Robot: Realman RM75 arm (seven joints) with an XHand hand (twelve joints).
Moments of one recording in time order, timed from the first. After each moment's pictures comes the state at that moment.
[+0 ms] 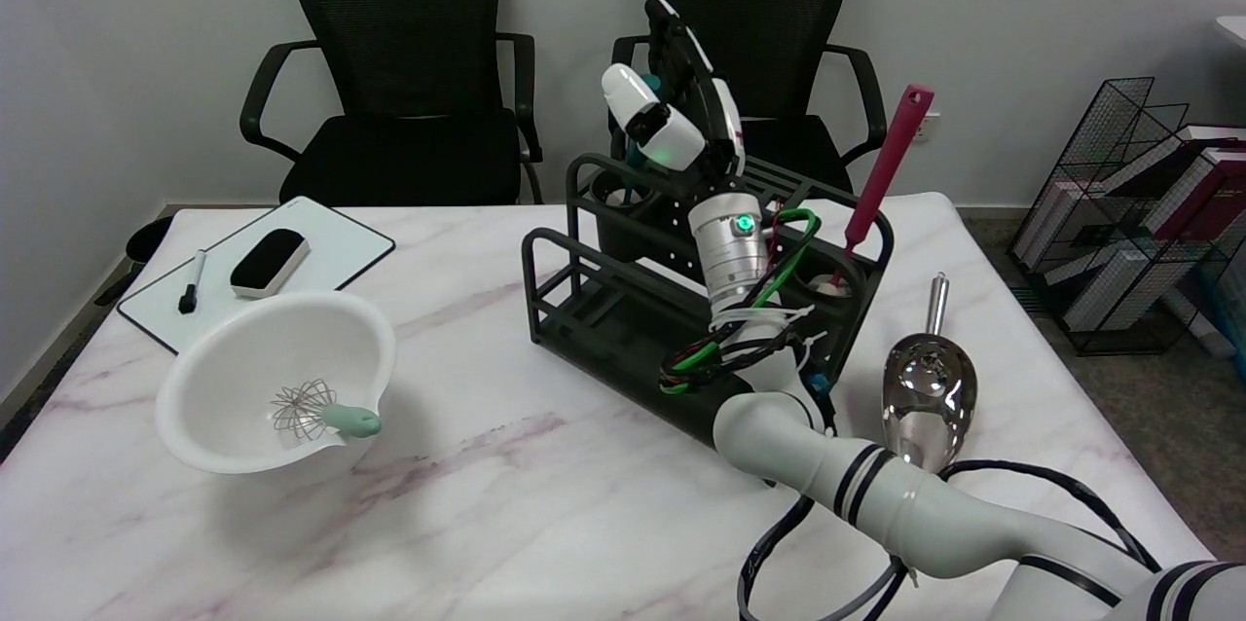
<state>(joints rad) 0.40 -1.42 -2.09 1.02 0.96 0.89 1.14</state>
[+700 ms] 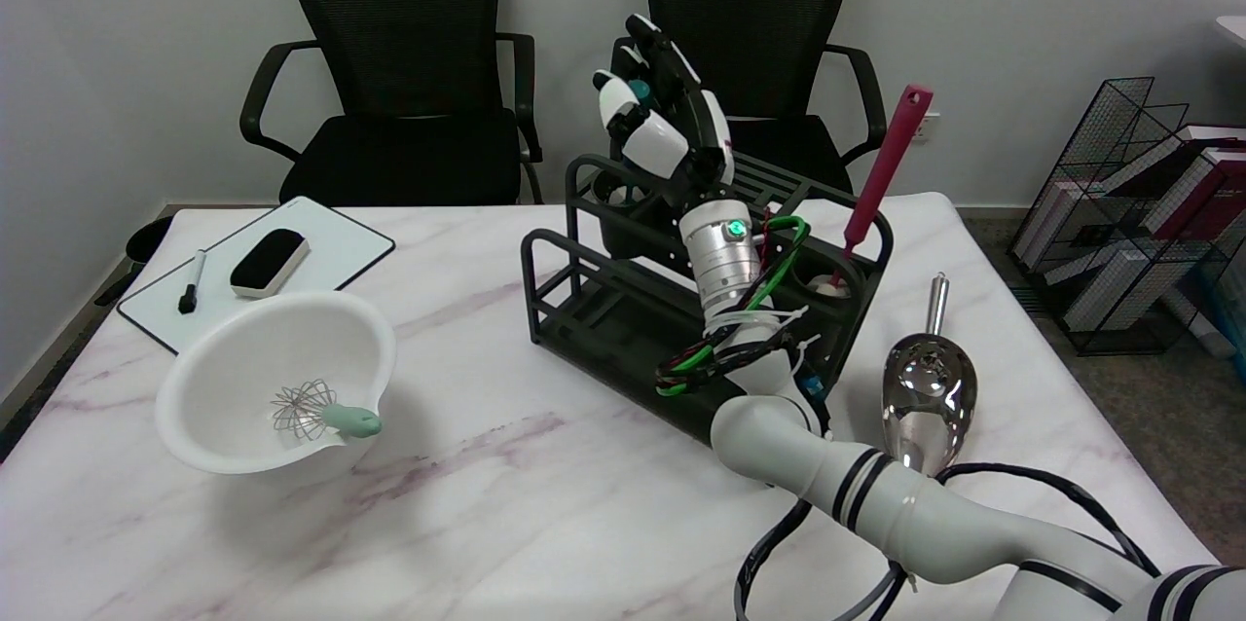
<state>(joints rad) 0.39 -1.42 -2.10 1.04 1.00 0.84 1.14</state>
